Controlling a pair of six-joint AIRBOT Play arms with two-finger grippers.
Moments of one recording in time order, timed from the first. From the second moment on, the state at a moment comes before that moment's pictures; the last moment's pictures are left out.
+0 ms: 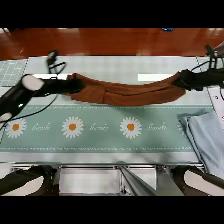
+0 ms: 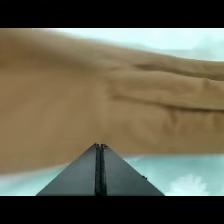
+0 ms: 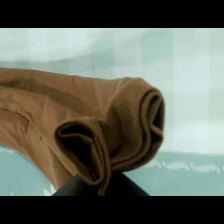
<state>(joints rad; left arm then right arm) -0.26 -1.30 1.01 0.86 -0.68 -1.33 -0.25 -1.20 1.12 -0.96 1.17 1.36</state>
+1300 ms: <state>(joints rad) -0.40 -1.62 1.57 0.89 -1.14 -1.45 0.10 -0.92 0.97 -0.85 1.04 1.49</state>
